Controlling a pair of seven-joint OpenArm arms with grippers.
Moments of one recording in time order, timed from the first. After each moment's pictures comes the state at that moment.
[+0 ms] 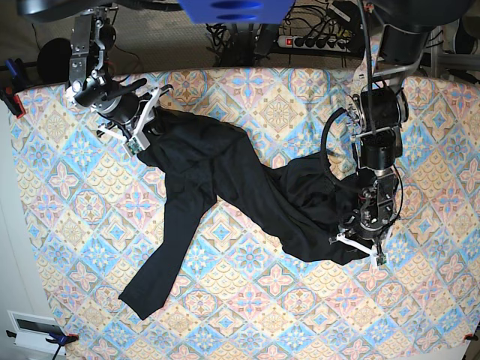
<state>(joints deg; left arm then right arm) -37.4 -8.9 -14.8 25.4 -4.3 -2.2 15.0 -19.9 14.5 9.2 110.5 23.8 32.8 -54.5</state>
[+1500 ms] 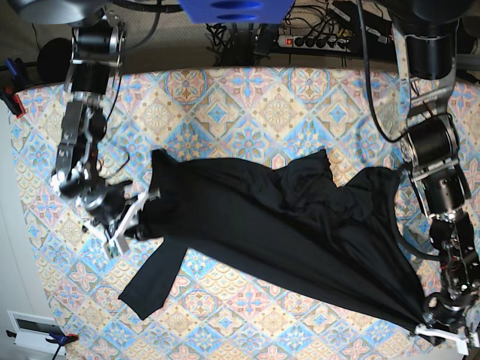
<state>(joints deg) -52.3 -22.9 -11.5 48.8 -18.1 -6.4 30.0 14.0 14.3 9.1 90.9 23.8 32.9 -51.3</state>
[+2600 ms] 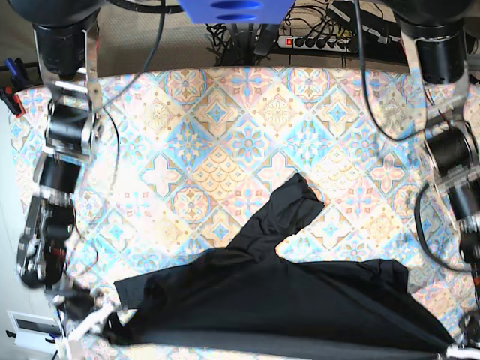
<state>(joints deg) -51.4 -27.7 -12.7 65.4 -23.0 -6.8 41.0 41.7 18.7 9.3 68.6 42.0 32.2 -50.4</state>
